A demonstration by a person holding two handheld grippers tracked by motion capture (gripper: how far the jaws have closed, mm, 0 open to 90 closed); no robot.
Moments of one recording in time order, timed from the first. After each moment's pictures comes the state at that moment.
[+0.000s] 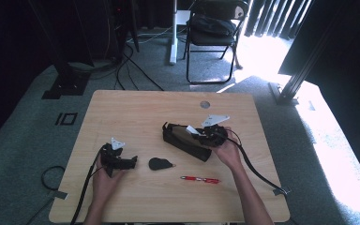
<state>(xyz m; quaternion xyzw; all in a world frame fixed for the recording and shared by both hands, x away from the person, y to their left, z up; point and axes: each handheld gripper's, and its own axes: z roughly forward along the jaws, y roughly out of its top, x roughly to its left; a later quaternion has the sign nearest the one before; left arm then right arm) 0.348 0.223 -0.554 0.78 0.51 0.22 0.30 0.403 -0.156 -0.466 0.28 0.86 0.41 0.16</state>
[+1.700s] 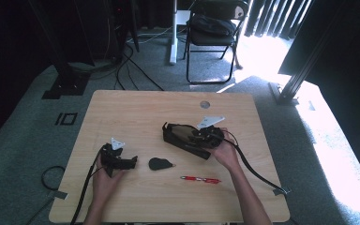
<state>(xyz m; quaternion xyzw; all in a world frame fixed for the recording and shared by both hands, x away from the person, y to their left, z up) 0.348 0.222 -0.554 0.78 0.51 0.22 0.30 0.400 -0.145 -0.469 0.27 0.87 0.40 0.15</state>
